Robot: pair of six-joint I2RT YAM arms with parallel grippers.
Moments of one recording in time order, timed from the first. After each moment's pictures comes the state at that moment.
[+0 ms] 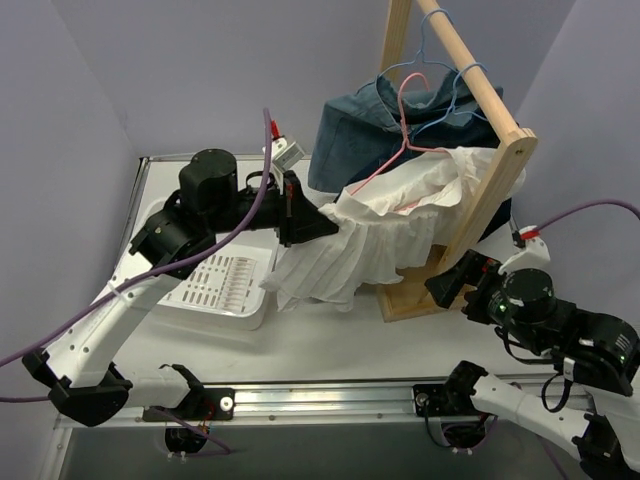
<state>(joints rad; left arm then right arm) -0.75 1.29 1.66 -0.53 0.58 -0.38 0.83 0.67 1.32 -1.27 0.41 0.91</state>
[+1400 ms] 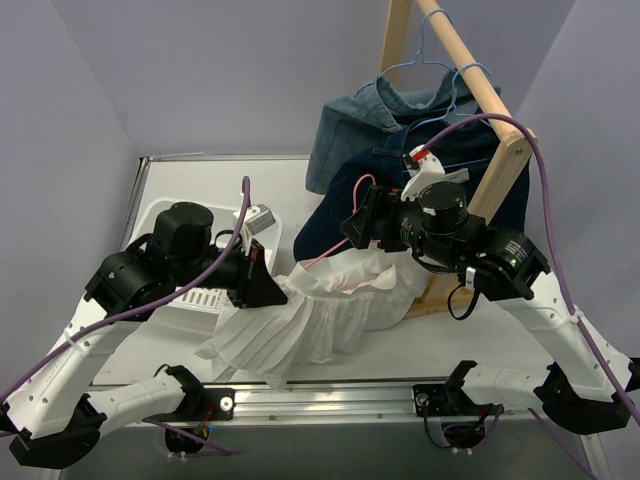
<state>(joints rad) -0.74 1.03 1.46 -1.02 0.55 -0.36 0.83 1.15 1.56 -0.83 0.16 0.62</state>
